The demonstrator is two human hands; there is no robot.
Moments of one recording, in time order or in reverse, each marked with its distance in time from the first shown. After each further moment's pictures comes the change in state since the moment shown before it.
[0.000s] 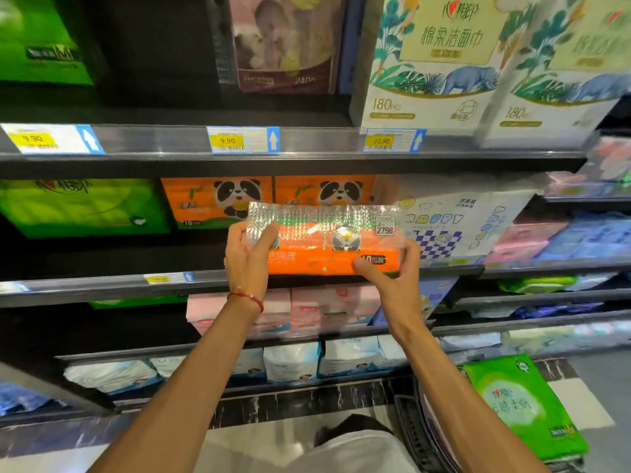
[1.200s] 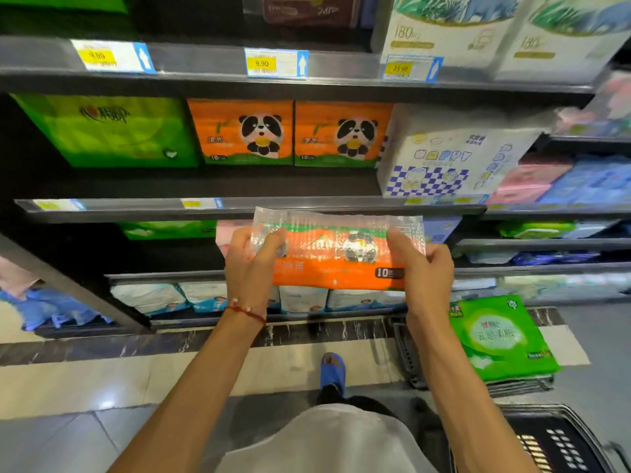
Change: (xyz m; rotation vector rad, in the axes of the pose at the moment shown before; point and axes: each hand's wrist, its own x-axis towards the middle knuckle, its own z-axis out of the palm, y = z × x) left_hand -0.155 0.016 -0.081 0.114 0.031 -0.180; right_hand -0.151 -0.044 -0.016 -0.013 0.264 0.232
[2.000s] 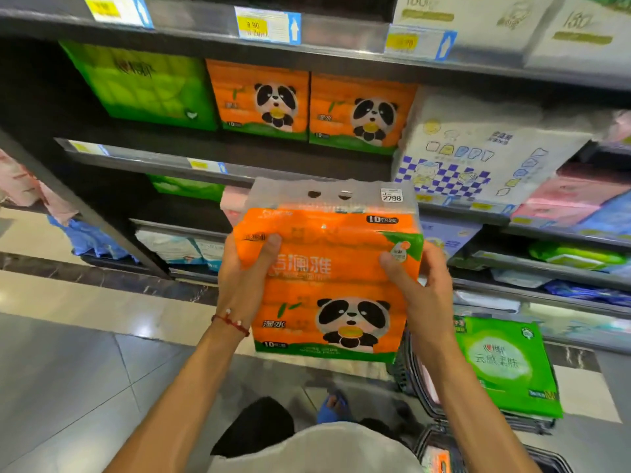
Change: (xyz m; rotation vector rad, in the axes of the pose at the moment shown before) left_hand -0.067 -0.030 0.059 0.074 0.119 -0.062; right_hand 0.049 0.016 -0.092 -0.016 -0.471 -0.007
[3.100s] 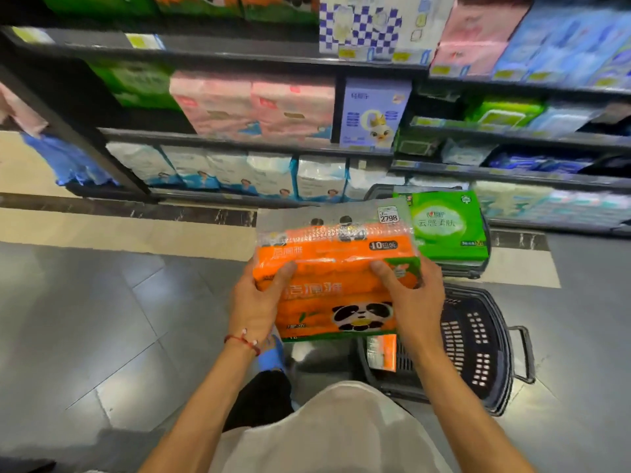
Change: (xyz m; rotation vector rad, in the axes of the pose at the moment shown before) left_hand -0.376 -0.134 0.067 0.148 -0.055 -0.160; right_hand -0.282 0.134 -0.240 -0.206 0.145 0.058
